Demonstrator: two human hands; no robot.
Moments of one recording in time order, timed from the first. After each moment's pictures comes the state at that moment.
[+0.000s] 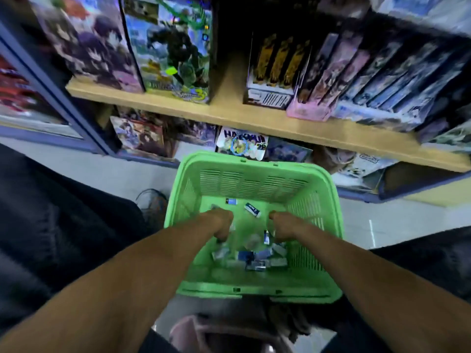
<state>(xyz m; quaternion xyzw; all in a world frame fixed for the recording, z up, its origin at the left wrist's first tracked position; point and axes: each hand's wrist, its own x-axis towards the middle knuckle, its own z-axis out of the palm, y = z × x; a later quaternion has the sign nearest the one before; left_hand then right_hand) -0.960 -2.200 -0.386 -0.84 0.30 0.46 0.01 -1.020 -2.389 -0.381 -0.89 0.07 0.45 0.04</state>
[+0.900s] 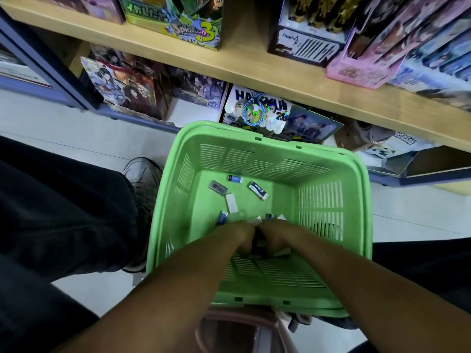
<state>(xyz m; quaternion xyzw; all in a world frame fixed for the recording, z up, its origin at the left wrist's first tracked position) -1.016 -2.234 -0.460 -0.74 0.31 0.60 -0.06 -1.040 -2.359 -0.453 -0.79 -0.11 0.60 0.02</state>
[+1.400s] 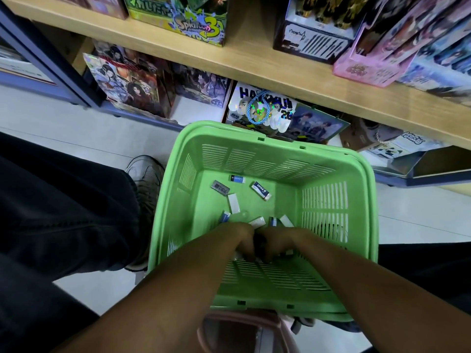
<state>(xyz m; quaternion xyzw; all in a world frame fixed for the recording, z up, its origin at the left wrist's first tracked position) -1.015 -2.230 -0.473 -0.71 0.27 0.64 -0.09 -1.050 -2.367 -0.464 -0.75 -0.03 0.65 0.16</state>
